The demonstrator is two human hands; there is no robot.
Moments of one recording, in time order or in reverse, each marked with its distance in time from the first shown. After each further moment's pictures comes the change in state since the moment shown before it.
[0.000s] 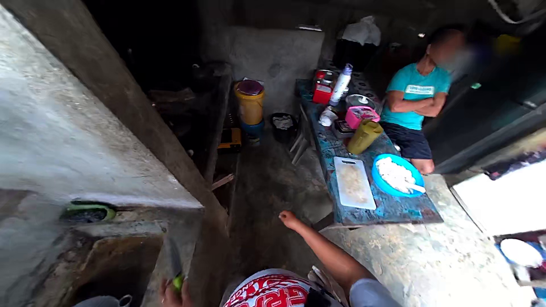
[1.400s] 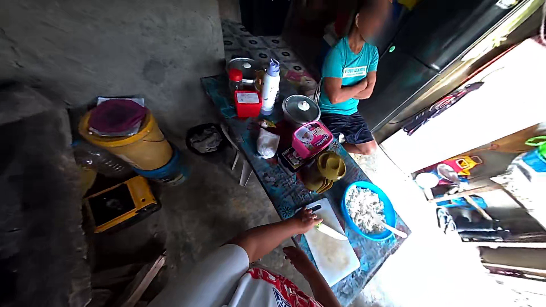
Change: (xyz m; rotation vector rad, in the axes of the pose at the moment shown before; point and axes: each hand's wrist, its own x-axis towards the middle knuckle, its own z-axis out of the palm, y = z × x) left_hand 0.199 0.534 0.738 0.147 -1.687 1.588; right_hand 0.162 0.101 -0.303 0.647 0.296 0.334
